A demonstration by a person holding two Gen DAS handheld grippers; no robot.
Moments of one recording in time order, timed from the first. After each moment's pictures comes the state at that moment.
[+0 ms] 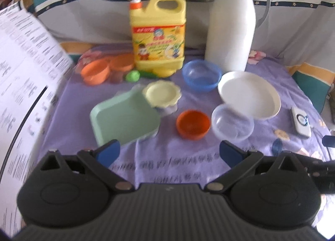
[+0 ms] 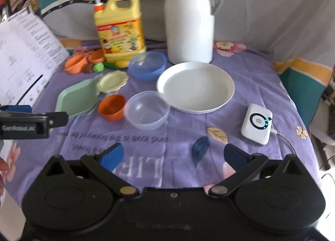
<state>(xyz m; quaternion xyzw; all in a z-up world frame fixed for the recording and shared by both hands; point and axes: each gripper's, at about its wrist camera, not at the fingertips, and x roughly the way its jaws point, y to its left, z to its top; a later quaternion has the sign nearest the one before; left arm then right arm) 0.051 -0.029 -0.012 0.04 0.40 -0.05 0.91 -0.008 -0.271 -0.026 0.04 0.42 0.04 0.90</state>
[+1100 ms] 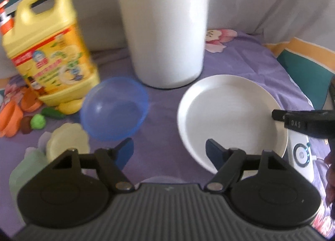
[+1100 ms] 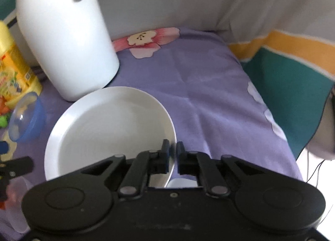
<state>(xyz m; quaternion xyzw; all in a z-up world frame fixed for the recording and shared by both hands) 0.219 -0.196 -0.078 0.11 0.46 -0.14 0.87 0.183 -0.427 -0.139 0.11 0.46 -0.07 0.88</state>
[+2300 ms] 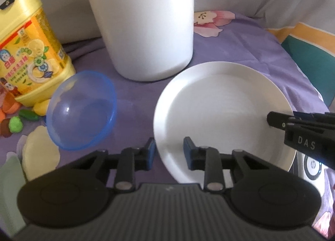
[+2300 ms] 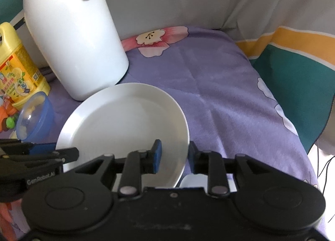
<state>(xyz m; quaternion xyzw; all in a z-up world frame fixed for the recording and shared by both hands) 0.242 -0.230 -0.113 0.12 0.48 -0.13 0.86 0.179 -0.416 -0.138 0.13 0.45 -0.05 0.88</state>
